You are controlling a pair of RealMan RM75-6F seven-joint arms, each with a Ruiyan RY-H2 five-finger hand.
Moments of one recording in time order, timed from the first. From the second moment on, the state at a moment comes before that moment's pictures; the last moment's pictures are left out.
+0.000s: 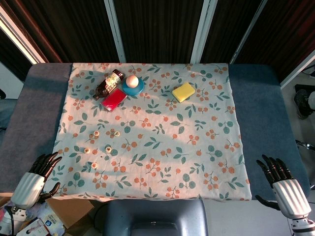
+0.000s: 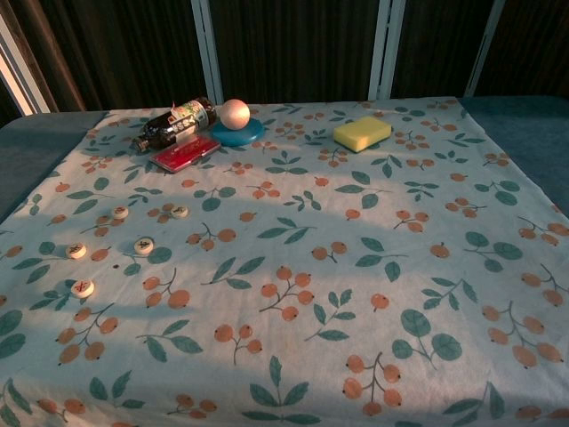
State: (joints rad) left arm -0.15 -1.20 0.08 -1.44 1.74 1.54 -0.18; right arm -0.02 -1.10 -0.08 -1.58 -1.75 1.58 -0.03
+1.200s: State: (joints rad) left arm -0.28 -1.66 -0.06 -1.21 1.47 1.24 -0.03; right arm -0.01 -1.09 -0.07 -1.60 -1.73 1.56 -0.02
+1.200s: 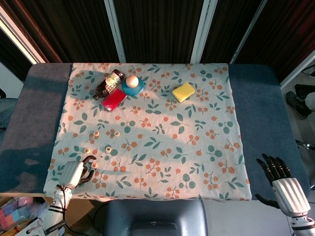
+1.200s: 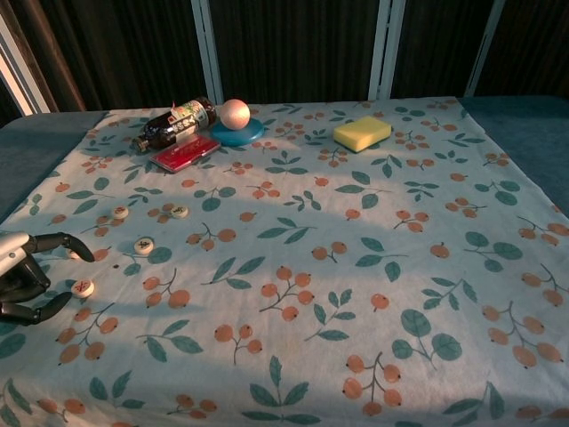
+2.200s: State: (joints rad) left arm -0.31 -1.70 -0.06 -1.15 1.41 1.20 0.02; right arm -0.01 -1.08 -0.07 -1.60 -1.73 1.57 0.00
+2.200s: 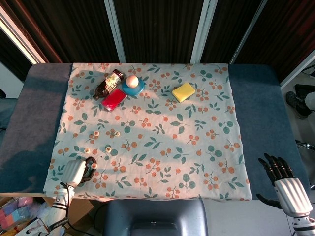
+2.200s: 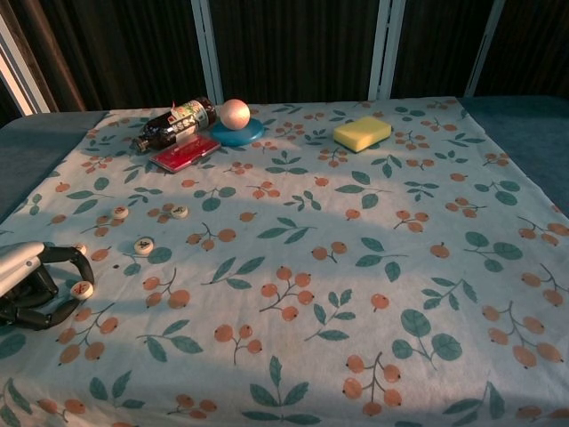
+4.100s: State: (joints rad) left arm -0.44 -1.68 -0.20 -1.12 1.19 1.08 0.10; right arm -0.01 -1.08 -0.07 -1.60 -1.72 1.57 -0.01
